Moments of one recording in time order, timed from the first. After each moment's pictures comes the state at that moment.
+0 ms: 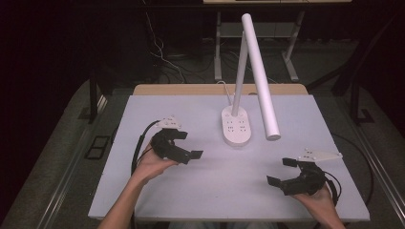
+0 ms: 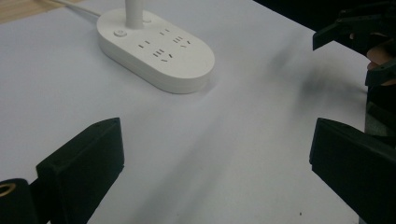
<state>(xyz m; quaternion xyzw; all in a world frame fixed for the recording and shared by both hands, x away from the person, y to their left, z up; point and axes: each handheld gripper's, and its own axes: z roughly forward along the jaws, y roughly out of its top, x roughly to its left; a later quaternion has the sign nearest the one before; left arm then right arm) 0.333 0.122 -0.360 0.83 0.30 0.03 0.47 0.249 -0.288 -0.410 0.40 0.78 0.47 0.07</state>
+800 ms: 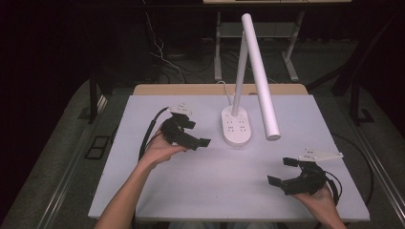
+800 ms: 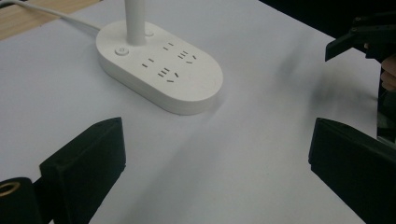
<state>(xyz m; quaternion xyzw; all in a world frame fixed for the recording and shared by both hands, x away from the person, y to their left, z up) 0.370 0.099 -0.348 0.85 0.28 0.02 0.44 0.250 -0.289 -0.409 0.40 0.78 0.47 0.07</state>
